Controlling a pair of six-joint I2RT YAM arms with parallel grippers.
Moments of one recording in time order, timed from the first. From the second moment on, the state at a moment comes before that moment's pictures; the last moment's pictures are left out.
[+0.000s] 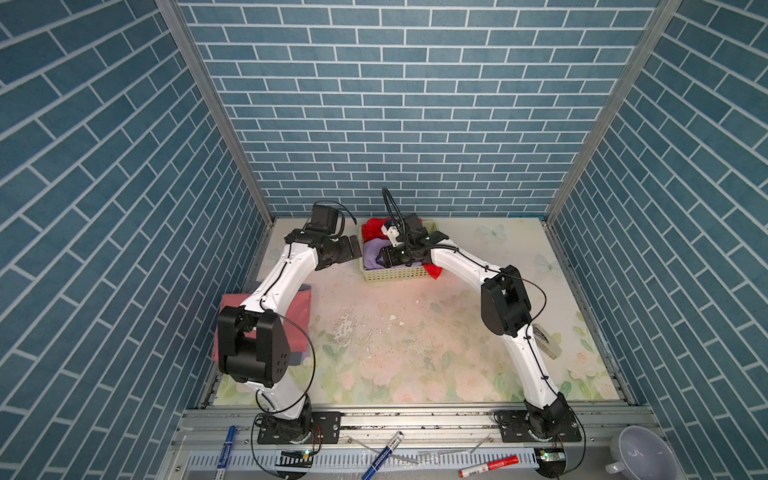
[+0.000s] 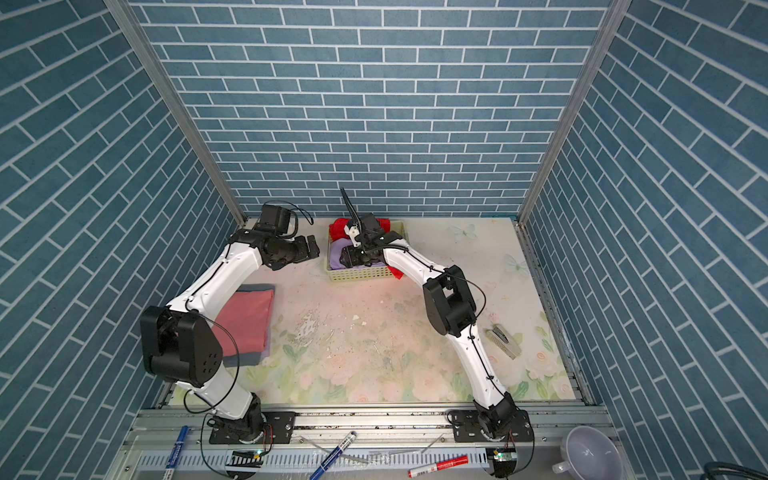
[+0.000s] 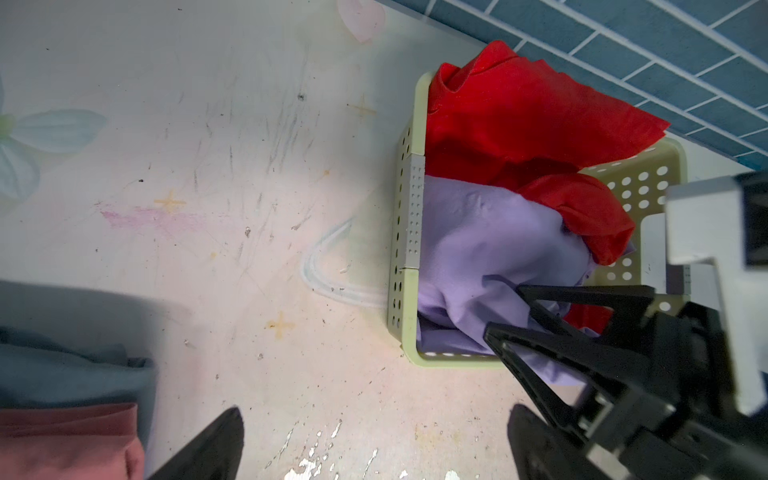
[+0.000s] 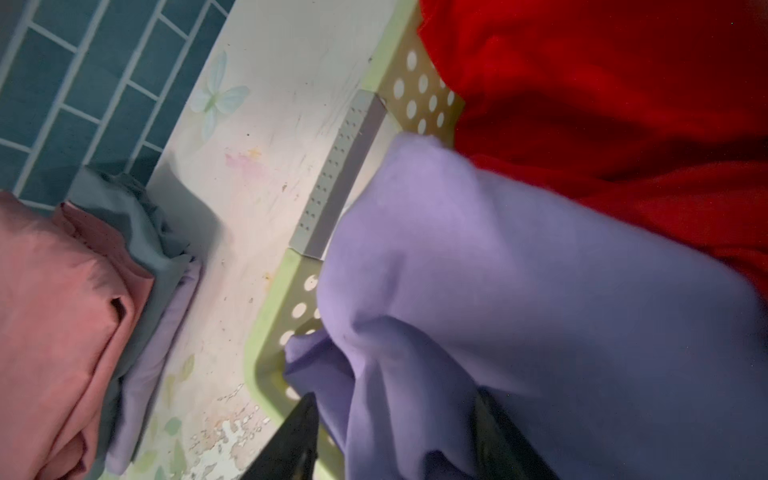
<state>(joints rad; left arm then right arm) -0.19 1.65 1.47 -0.78 0.06 -0.45 0.71 2.39 2.11 -0.56 -0.30 0.25</state>
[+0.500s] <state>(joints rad) -0.18 1.50 1.35 -0.72 0.15 -0.40 0.72 2.32 2.23 -0.60 -0.09 0.23</state>
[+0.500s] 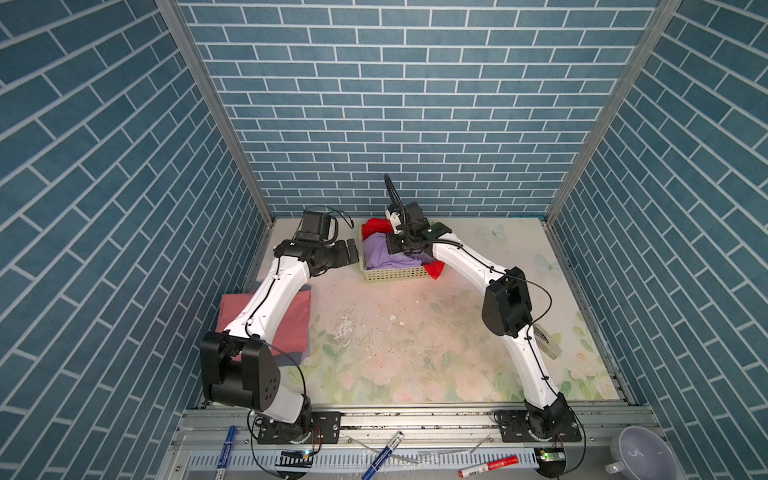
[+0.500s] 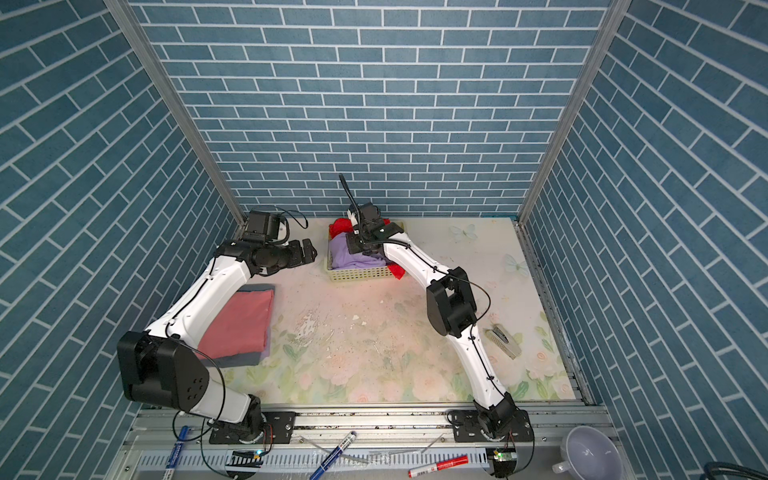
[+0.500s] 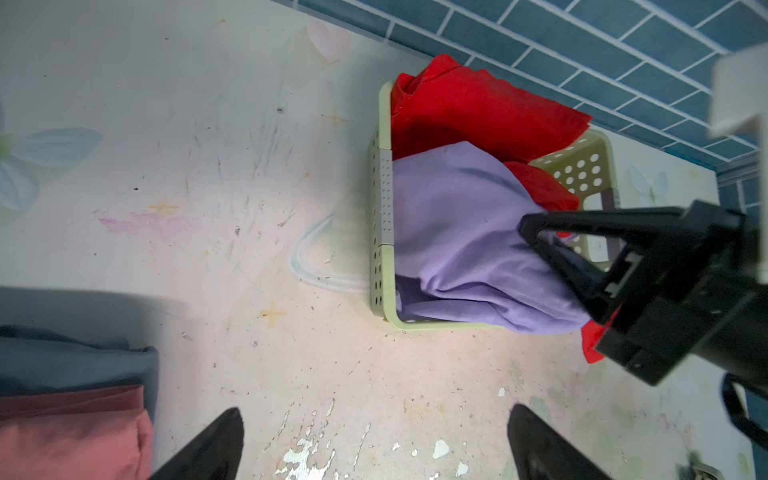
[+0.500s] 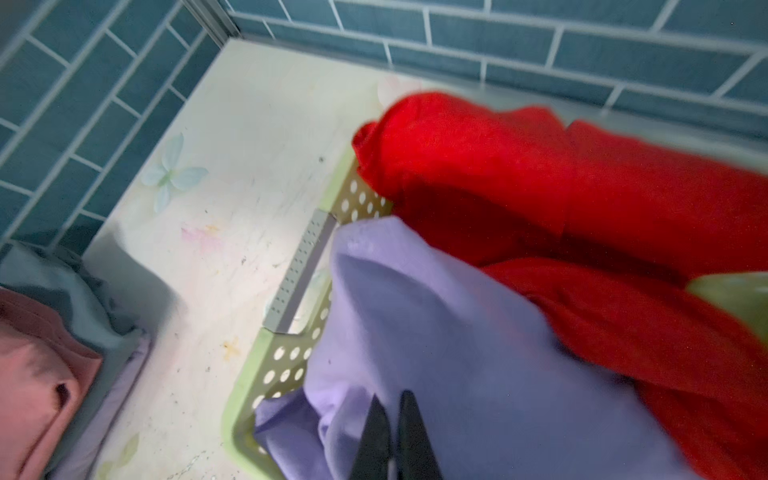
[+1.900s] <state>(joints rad) -0.76 1.94 1.59 -0.42 0.16 -0.70 0.43 1.16 1.19 -0.62 0.23 0.30</state>
